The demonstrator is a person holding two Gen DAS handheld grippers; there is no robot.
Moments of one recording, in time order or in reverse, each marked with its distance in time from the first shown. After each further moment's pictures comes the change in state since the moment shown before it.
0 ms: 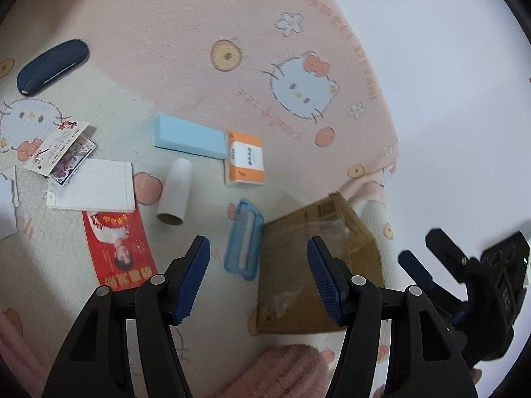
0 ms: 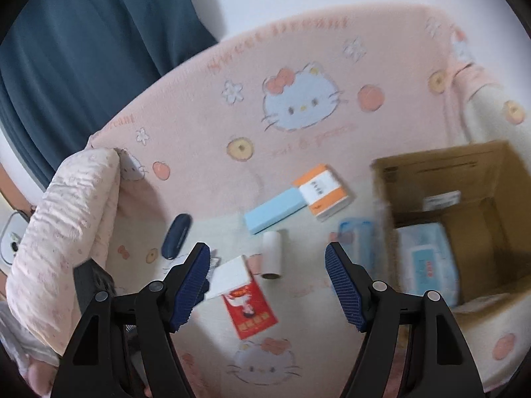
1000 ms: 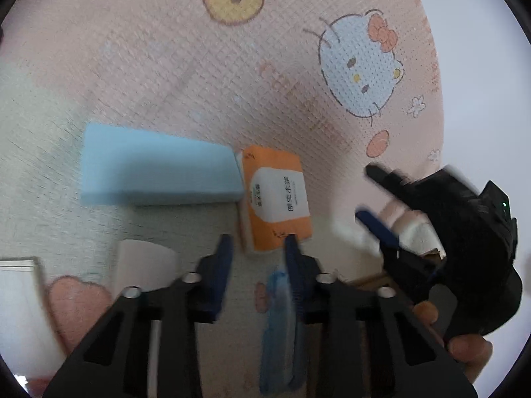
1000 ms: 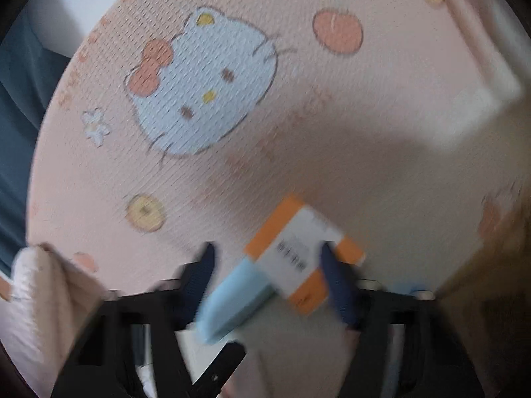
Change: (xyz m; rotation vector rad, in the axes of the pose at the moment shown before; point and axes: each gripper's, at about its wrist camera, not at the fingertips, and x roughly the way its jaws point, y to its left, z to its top) left arm 0.214 0.046 0.074 0.052 0.021 -0.026; right arm 0.247 -0.107 0.073 0.311 -0.088 -0.081
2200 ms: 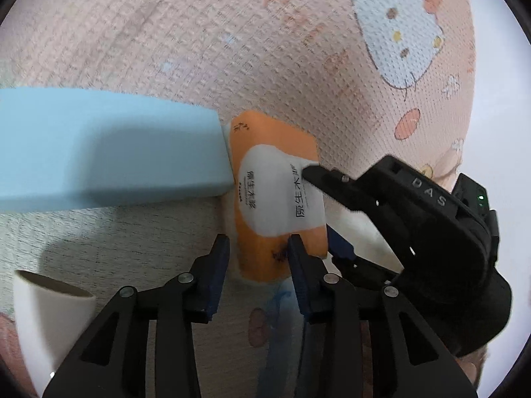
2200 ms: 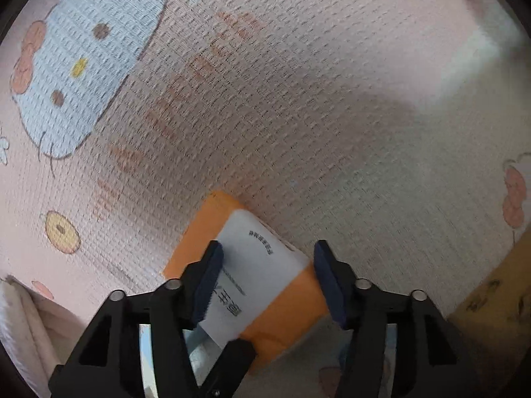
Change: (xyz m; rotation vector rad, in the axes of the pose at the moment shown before) left arm 0.078 -0.007 0.009 -0.002 0.099 0.043; right arm 0.082 -0.044 0.006 0.143 0.136 -0.121
